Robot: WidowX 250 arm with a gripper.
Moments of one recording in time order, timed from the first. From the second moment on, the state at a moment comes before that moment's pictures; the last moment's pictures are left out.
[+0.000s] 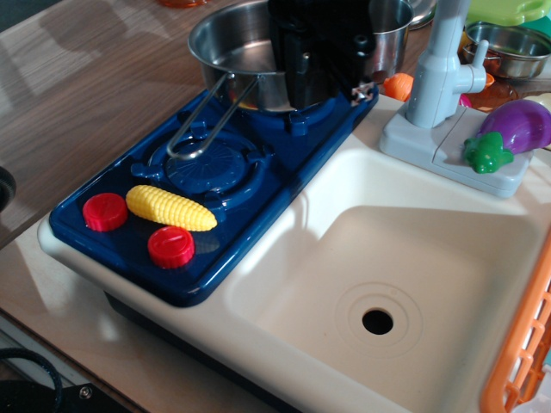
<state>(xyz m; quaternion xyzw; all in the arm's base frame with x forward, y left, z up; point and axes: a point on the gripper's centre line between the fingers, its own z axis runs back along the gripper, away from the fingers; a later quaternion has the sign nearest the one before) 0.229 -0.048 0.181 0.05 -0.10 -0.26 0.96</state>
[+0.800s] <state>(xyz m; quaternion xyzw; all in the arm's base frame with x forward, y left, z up) 0.214 -0.127 0.178 0.02 -0.13 -0.20 0.97</state>
